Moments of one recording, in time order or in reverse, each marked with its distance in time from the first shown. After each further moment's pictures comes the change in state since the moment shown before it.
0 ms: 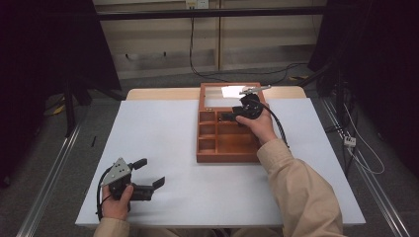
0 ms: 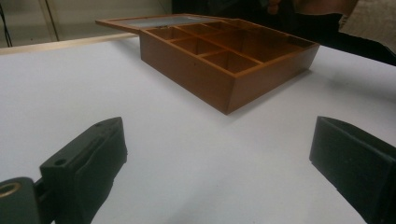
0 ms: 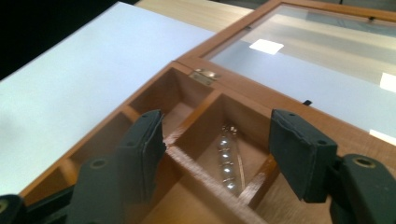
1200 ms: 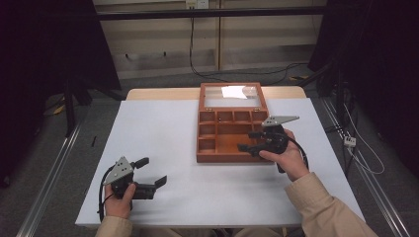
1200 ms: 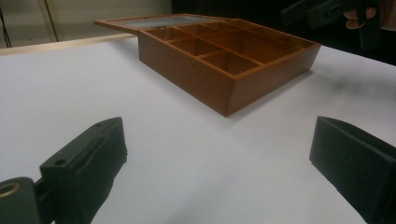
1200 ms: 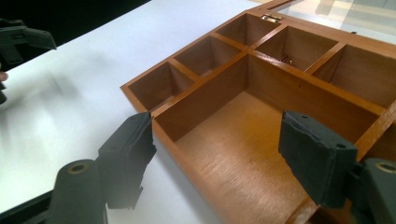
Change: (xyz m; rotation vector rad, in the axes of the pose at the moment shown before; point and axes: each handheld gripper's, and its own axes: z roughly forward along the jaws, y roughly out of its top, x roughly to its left) left arm -0.001 0.001 0.005 0.003 0.001 0.003; right arm 0.040 -0.075 -0.091 -0.035 0.112 -0.104
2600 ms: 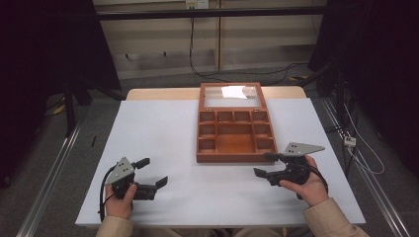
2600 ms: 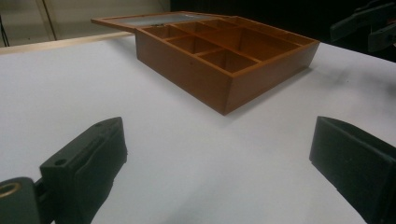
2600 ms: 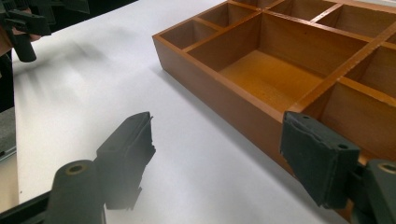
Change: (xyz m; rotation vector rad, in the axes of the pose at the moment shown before) left arm -0.002 0.000 0.001 0.009 -0.003 0.008; right arm 0.026 -0.064 -0.054 -0.044 -0.015 -0.051
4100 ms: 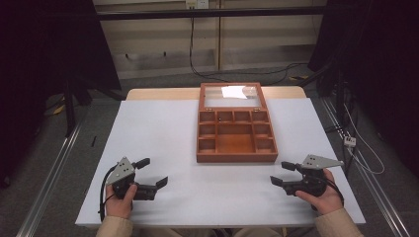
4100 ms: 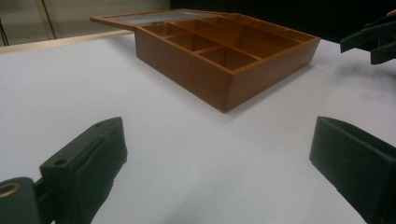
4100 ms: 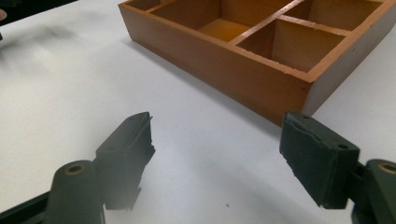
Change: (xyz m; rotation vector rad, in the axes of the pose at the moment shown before) left arm 0.000 0.000 0.001 0.008 0.000 0.004; right arm -0.016 -0.048 -0.029 -0.013 -0.084 0.031
